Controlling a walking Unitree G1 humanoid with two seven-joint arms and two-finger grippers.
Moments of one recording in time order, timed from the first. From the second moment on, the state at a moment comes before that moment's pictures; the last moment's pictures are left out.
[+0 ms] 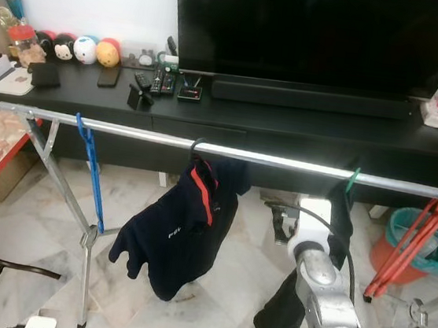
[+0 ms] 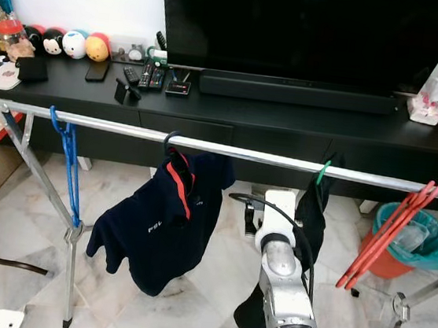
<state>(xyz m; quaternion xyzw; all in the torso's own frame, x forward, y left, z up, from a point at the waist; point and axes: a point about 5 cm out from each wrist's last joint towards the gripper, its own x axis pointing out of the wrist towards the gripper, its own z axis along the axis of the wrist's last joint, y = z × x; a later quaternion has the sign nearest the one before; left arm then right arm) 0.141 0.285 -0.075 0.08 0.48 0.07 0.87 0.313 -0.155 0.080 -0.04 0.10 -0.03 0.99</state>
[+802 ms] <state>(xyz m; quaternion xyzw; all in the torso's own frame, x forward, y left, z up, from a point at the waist) 0.086 0.282 -0.091 0.09 0.52 0.07 0.85 0.287 -0.194 0.071 -0.04 0.09 -0.19 0.98</state>
